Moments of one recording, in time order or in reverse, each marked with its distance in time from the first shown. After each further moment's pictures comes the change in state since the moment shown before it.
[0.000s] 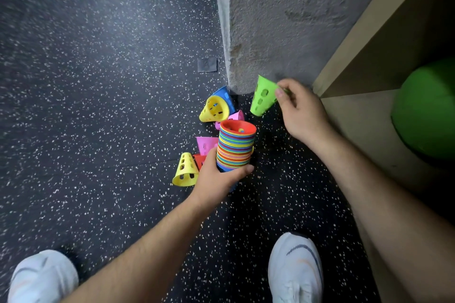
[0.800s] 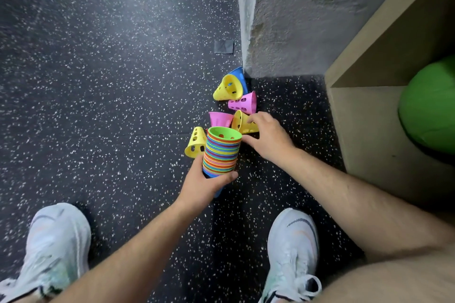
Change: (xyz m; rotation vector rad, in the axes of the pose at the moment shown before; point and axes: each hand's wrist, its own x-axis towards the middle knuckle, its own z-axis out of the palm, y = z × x) left_hand -0.066 -0.052 -0.039 -0.040 0.092 -0.066; right_hand -0.081 0.000 0.085 -0.371 -0.407 0.047
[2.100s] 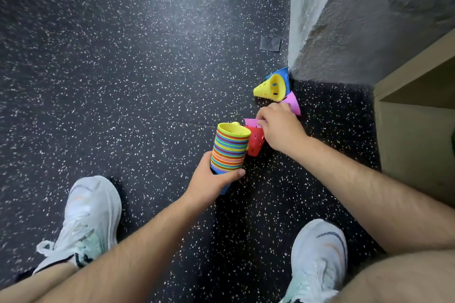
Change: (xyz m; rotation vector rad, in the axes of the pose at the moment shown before) left_hand 0.000 -0.027 -0.056 -0.048 0.129 -0.070; right_hand 0.039 -0.070 0.014 -0.238 -0.096 -0.189
